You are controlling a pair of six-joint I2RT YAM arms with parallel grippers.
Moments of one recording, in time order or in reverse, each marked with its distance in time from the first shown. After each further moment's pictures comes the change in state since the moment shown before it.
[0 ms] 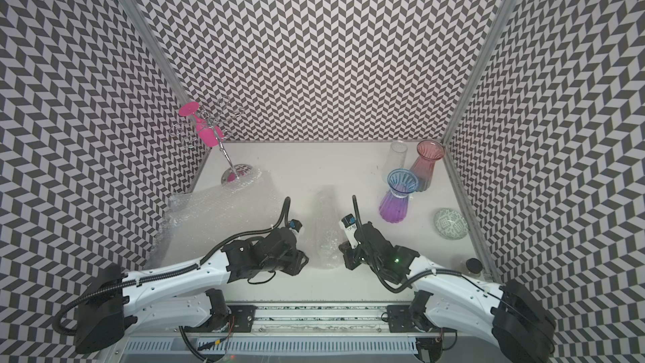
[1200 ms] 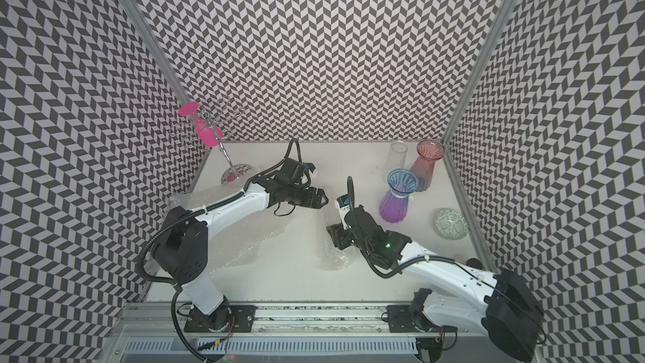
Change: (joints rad) left arm 0.421 0.629 0.657 0.003 0.280 0.301; right arm -0.005 0.132 0.216 -0.014 0.167 0.026
